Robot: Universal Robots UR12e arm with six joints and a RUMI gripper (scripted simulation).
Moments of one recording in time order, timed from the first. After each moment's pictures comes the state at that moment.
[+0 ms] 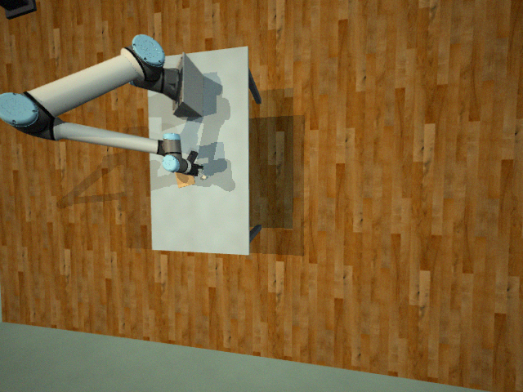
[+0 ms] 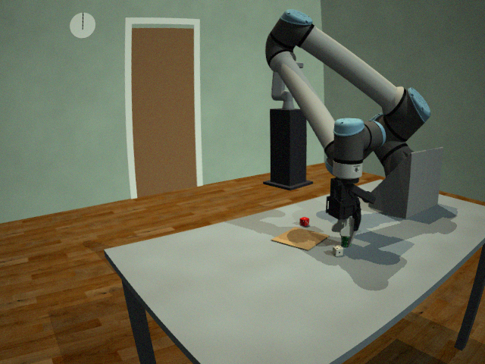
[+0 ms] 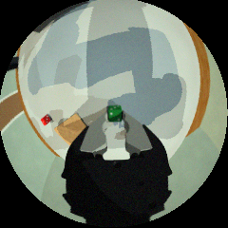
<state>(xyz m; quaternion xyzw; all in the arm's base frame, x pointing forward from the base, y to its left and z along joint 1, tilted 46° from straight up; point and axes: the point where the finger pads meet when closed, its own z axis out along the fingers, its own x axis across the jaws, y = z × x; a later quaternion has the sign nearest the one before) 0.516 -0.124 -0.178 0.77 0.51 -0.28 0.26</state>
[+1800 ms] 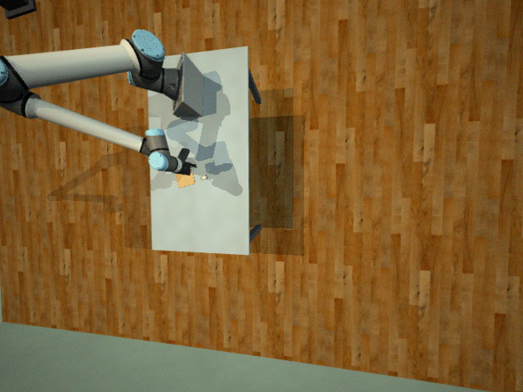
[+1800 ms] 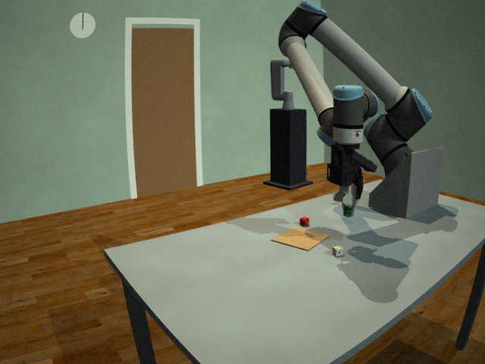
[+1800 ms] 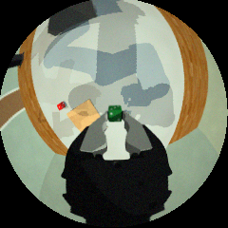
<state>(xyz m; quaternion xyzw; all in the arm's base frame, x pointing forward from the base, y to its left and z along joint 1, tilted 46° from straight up) 0.533 -0.056 -0.106 0.76 0.52 -0.29 0.26</state>
